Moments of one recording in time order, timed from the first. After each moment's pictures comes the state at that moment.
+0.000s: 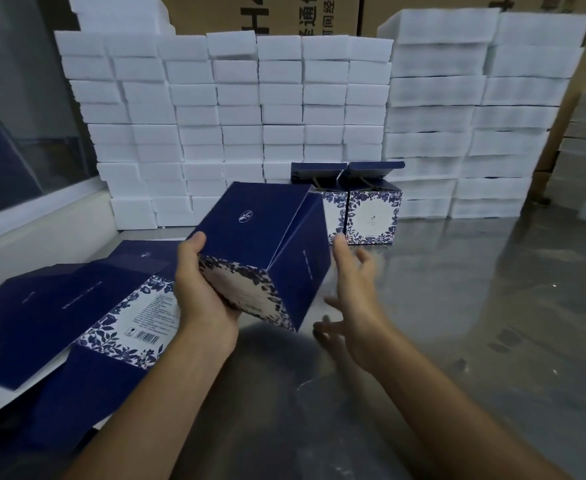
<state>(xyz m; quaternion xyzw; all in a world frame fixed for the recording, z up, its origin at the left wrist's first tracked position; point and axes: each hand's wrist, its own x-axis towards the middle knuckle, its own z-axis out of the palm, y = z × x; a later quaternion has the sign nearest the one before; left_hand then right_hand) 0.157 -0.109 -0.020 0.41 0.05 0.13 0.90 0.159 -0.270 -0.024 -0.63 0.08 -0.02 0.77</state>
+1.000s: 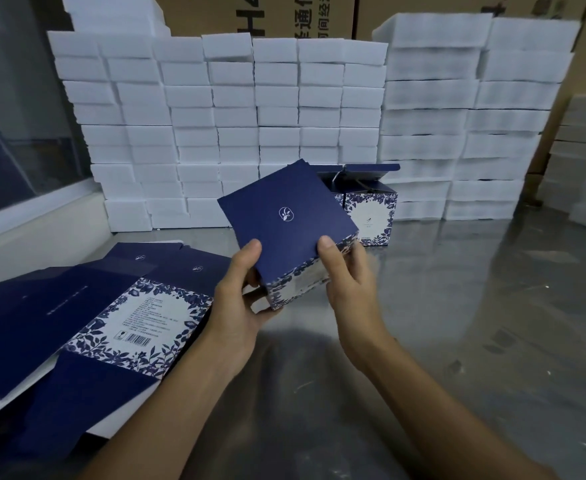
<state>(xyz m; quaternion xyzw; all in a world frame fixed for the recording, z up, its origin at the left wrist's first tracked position) 0.155 -0.133 -0.030 0.53 -0.05 0.05 0.84 0.157 -0.267 -0.030 -0.61 -0.11 -0.16 0.77</state>
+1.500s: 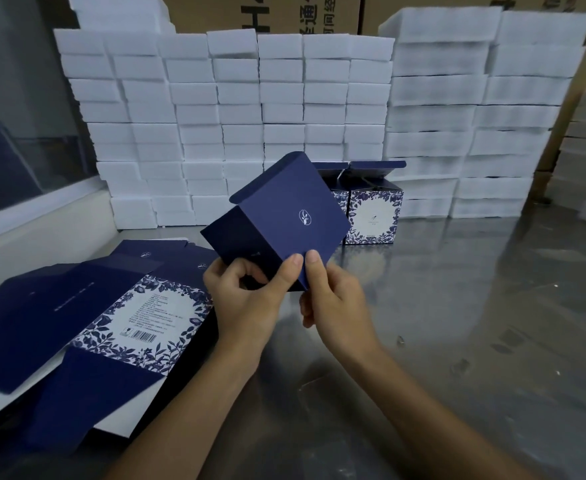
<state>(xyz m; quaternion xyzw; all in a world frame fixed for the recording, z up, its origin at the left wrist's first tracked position) 0.164 -0.142 -0.044 0.67 0.01 0.32 0.67 0.152 -0.253 -0.040 -0.73 -0.12 -0.16 0.65</state>
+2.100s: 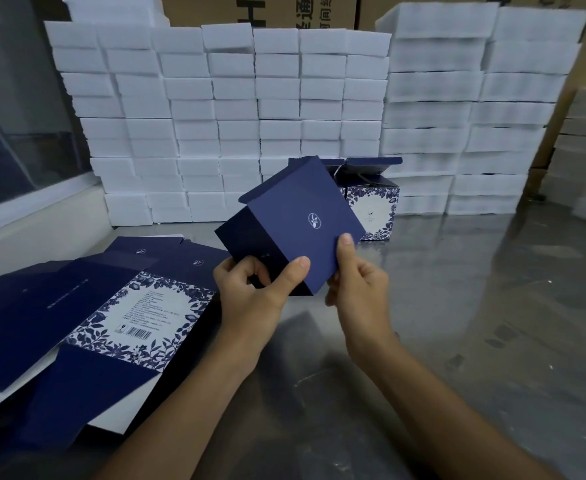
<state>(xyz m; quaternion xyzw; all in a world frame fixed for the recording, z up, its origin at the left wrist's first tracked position) 0.159 -0.144 -0.040 0.69 -0.05 0.24 0.69 0.157 -0.269 -0.036 -0.64 -0.04 -0.21 0.74</state>
